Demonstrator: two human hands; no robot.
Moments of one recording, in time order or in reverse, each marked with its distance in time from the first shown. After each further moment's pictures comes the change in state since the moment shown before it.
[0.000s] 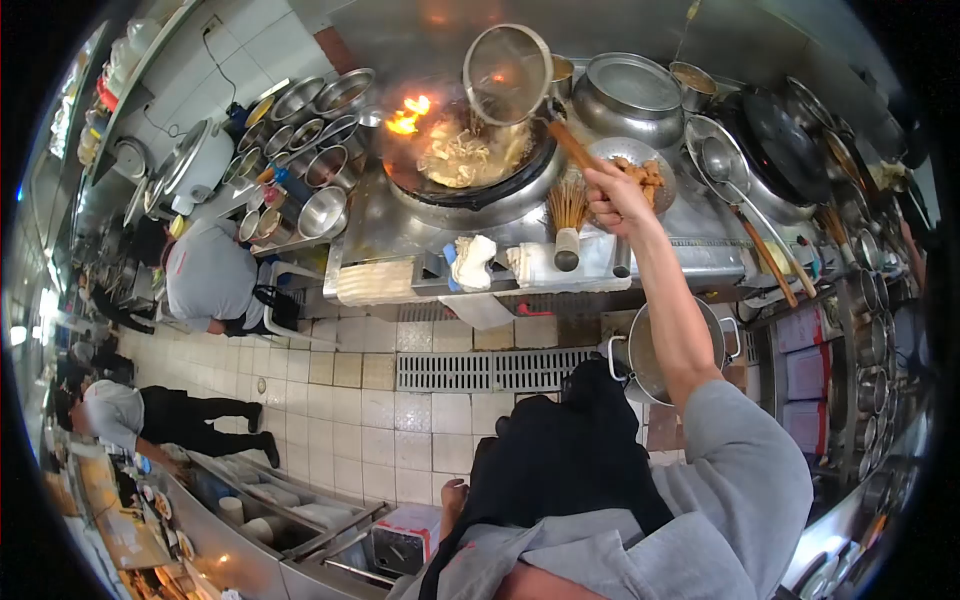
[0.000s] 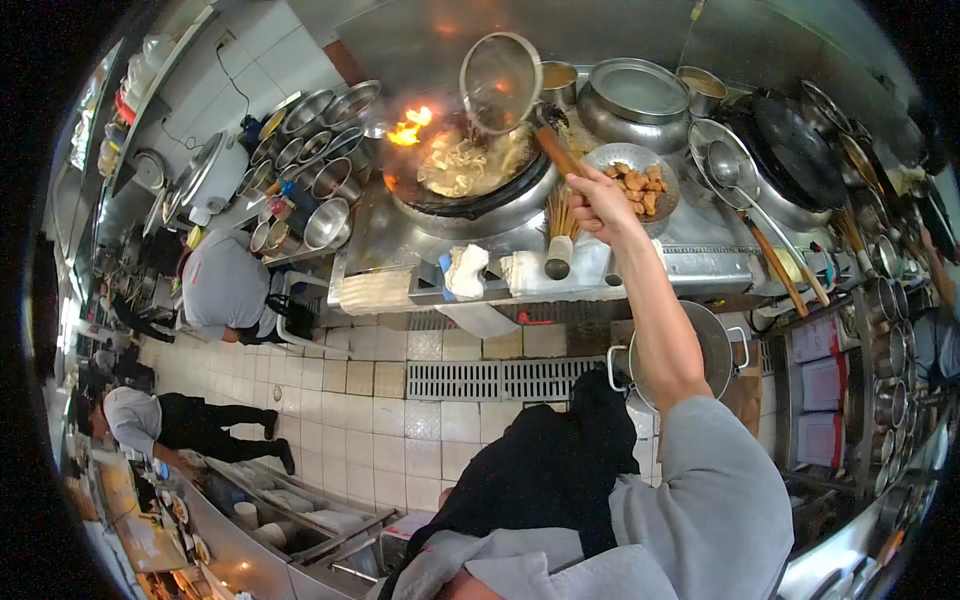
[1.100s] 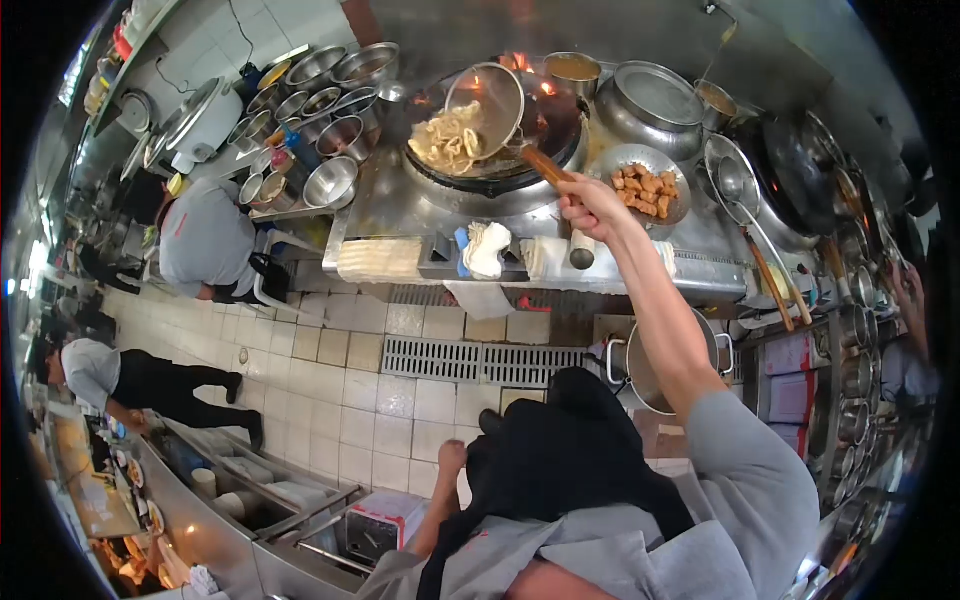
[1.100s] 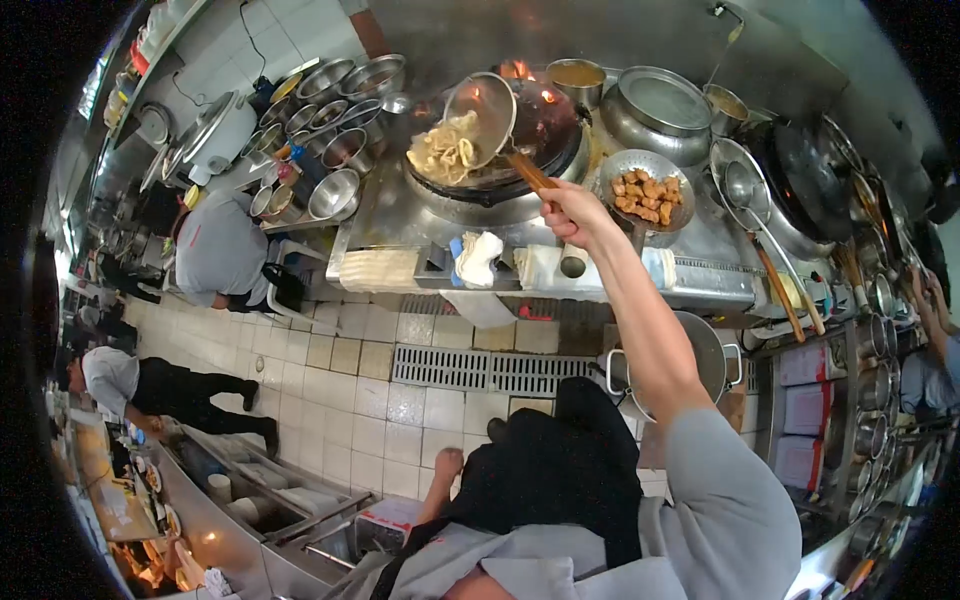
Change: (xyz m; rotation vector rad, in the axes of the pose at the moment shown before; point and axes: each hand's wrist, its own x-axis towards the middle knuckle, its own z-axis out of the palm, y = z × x) left_hand 0.033 0.087 0.014 0.298 -0.057 0.359; right_hand 0.035 0.034 0.055 0.054 -0.180 0.300
